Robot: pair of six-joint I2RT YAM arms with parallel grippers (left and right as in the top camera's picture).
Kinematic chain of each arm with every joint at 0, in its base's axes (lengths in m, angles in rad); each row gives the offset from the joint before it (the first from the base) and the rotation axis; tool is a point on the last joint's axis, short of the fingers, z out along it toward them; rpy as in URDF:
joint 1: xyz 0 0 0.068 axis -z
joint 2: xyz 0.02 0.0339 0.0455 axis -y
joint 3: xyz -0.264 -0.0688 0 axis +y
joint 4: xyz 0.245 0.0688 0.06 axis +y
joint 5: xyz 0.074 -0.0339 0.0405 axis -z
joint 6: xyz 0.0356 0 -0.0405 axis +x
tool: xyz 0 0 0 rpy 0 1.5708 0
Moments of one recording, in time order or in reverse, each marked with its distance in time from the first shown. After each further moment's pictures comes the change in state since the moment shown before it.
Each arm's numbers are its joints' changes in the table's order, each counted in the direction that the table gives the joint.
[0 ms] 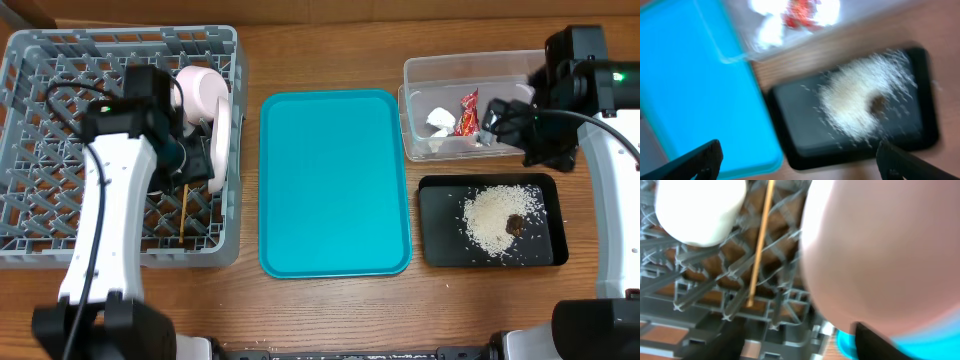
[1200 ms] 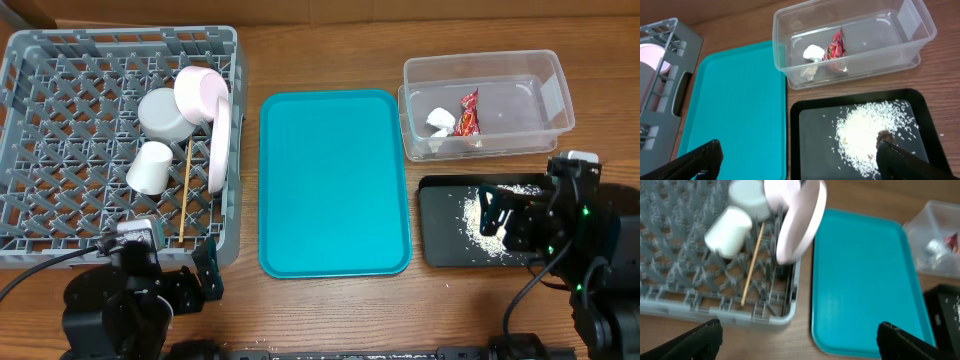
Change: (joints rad) left arm 0.000 1.067 0.468 -0.084 0.071 0.000; right arm -0.076 0.880 0.656 -0.388 0.033 -0.042
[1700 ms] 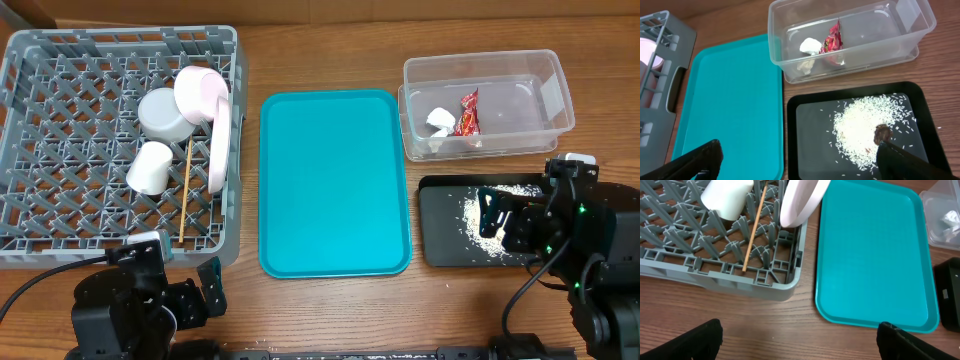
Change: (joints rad) left arm 0.000 0.000 0.004 0.117 0.000 -0.006; right arm 0.000 -0.014 0.003 0.016 0.007 0.000
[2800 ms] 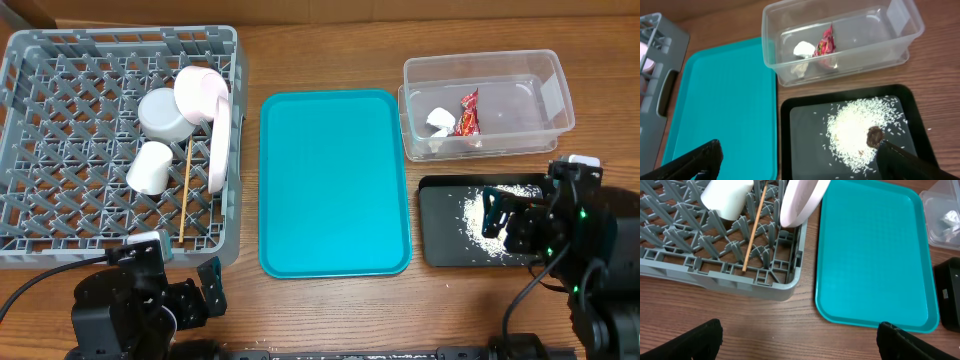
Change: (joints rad) left arm 0.000 0.000 0.000 0.000 0.000 0.000; right arm 0.000 0.032 0.023 -0.028 0.039 -0.008
